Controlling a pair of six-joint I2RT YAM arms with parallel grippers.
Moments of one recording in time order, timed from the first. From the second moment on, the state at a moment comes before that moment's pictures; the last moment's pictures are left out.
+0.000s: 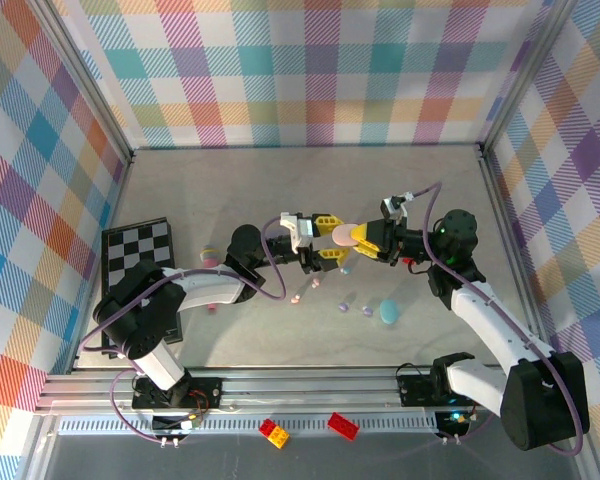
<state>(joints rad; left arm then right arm) -0.72 1.64 0.76 1.21 0.74 -0.09 0.24 1.07 0.61 0.57 -1.19 1.51</state>
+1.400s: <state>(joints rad) -0.72 1.66 0.78 1.21 0.79 -0.14 0.24 1.07 0.61 0.52 -1.19 1.49</state>
